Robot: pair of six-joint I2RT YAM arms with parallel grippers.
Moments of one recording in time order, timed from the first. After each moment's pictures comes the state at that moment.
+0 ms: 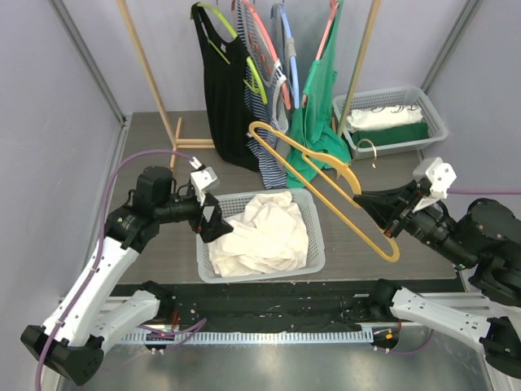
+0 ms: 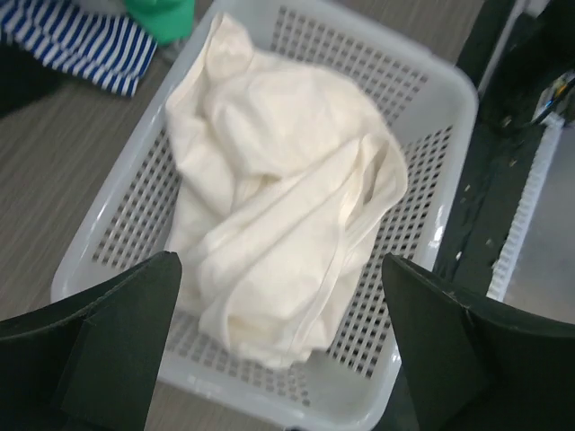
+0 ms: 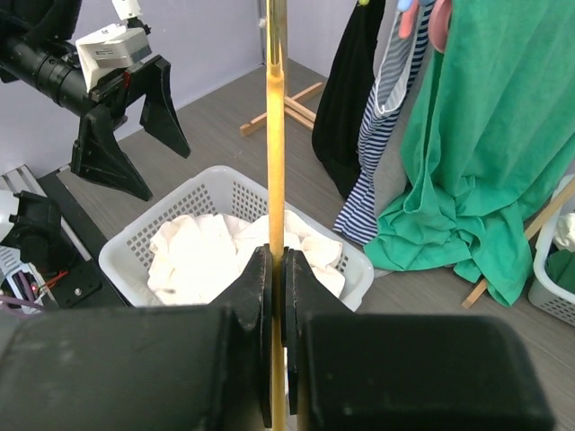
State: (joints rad) left arm -0.43 0.87 0.98 -0.66 0.66 0.19; right arm 0.92 0.62 1.39 -0.79 0.14 0.02
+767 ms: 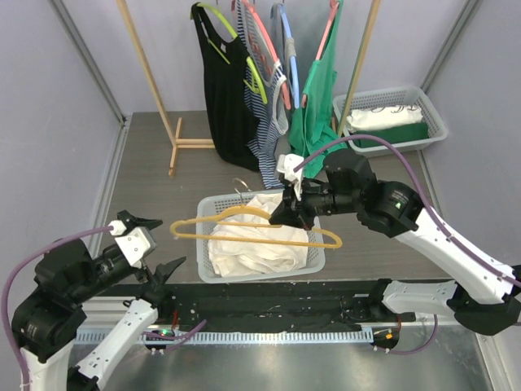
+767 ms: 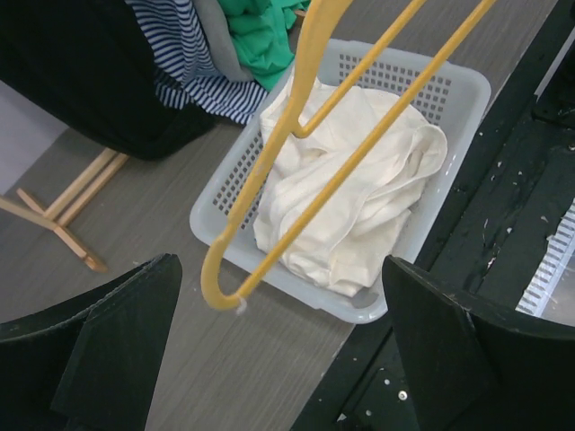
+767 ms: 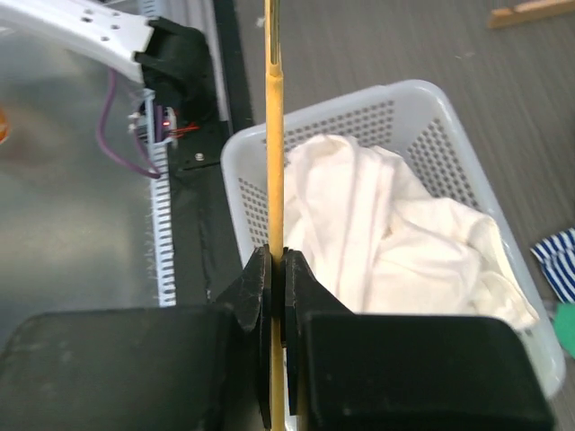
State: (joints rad) left arm -0.43 0.43 1.28 -1.12 0.42 0.36; right arm 0.92 1.13 1.41 -0.74 -0.42 -0.11
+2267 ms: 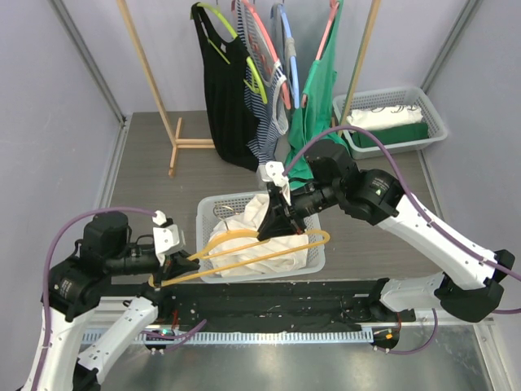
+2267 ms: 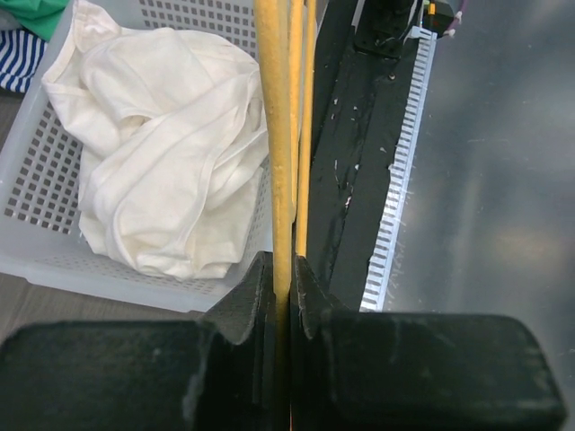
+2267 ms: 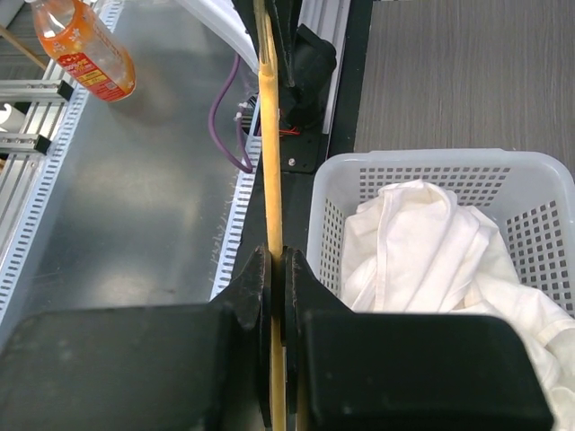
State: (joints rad) left arm -0.43 0.55 1.15 -1.25 0.79 0.41; right arm 0.92 1.26 1.52 -0.78 -0.81 -0.23
